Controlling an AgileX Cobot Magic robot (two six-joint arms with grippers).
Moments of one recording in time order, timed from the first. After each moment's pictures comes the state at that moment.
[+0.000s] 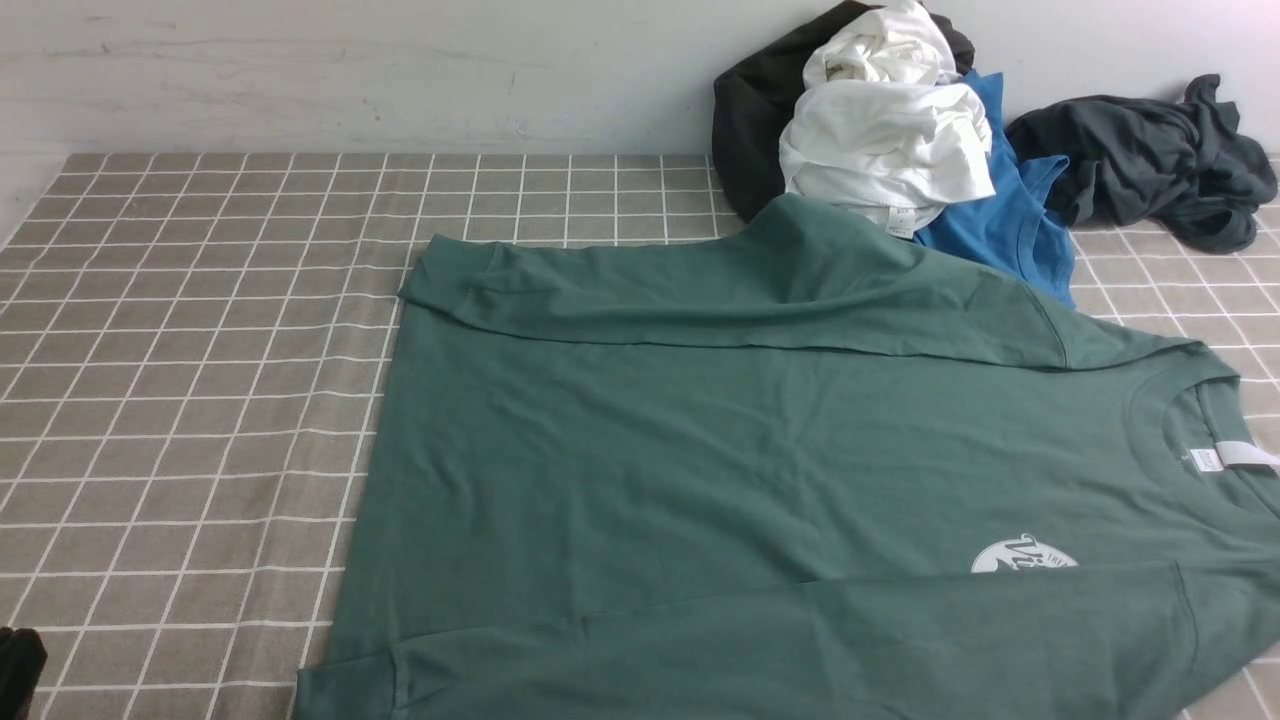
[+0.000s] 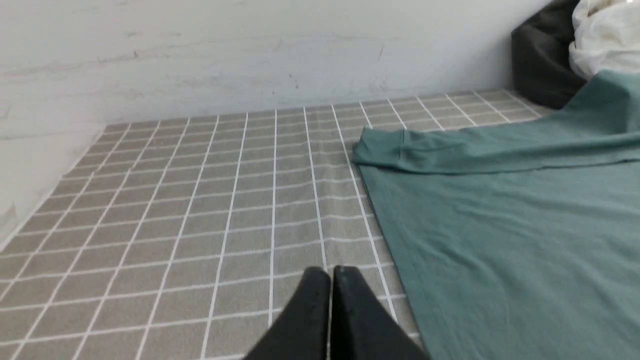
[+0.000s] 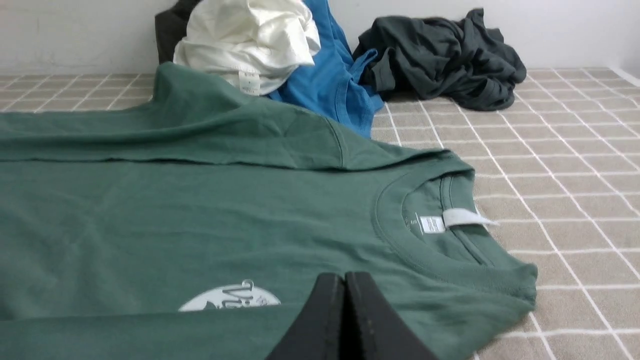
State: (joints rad) right arm -0.02 -0.01 0.03 -0.02 0.29 0.02; left arm -0.04 -0.01 0.03 -0.13 0.14 0.13
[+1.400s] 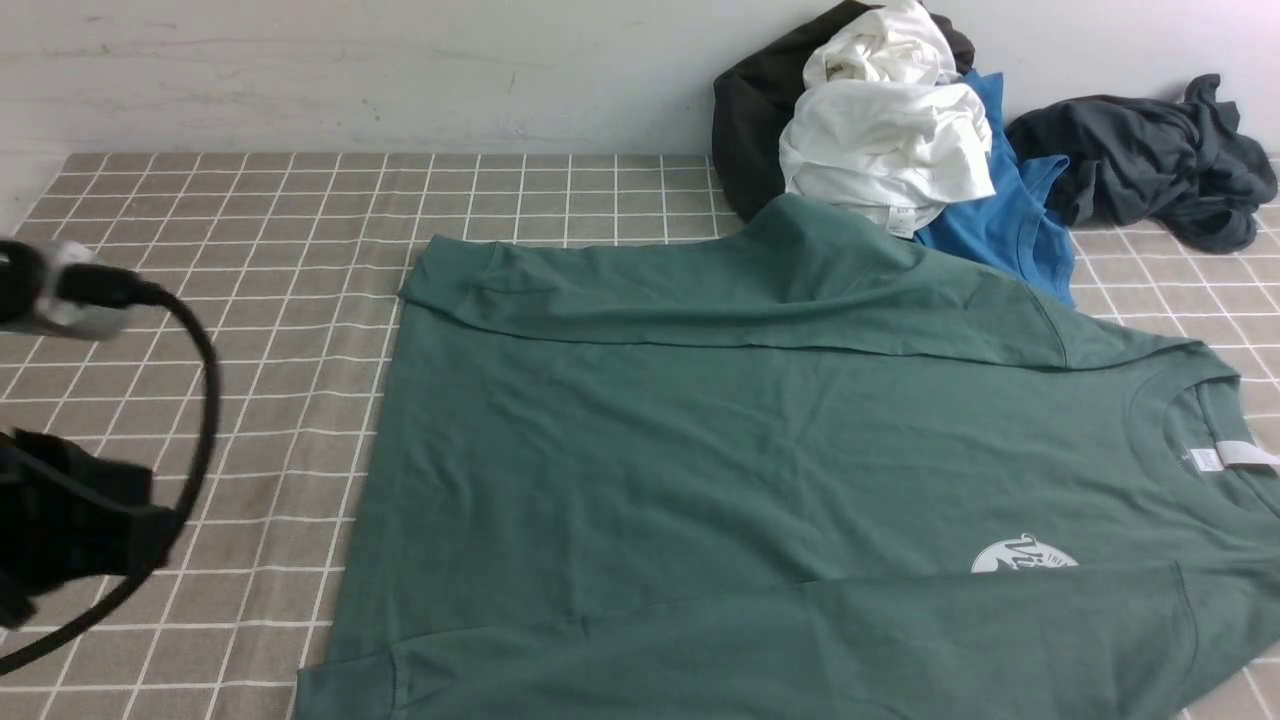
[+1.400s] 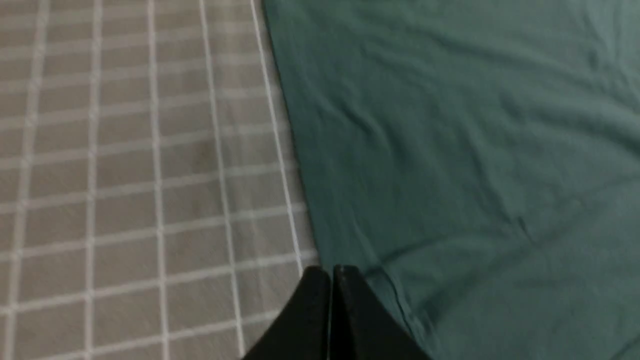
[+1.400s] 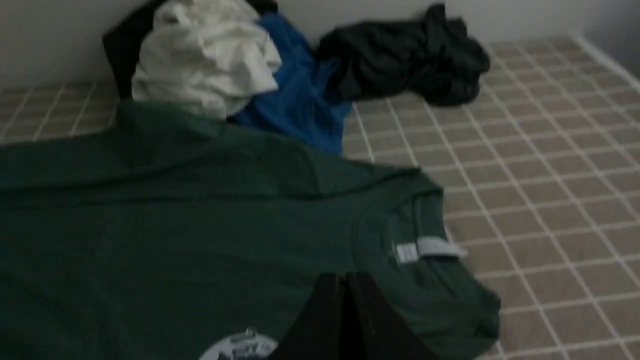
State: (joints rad) right arm -0.01 0.71 -0.70 -0.05 0.72 0.13; left arm -0.04 0.87 -0.73 -0.30 0.80 0.20
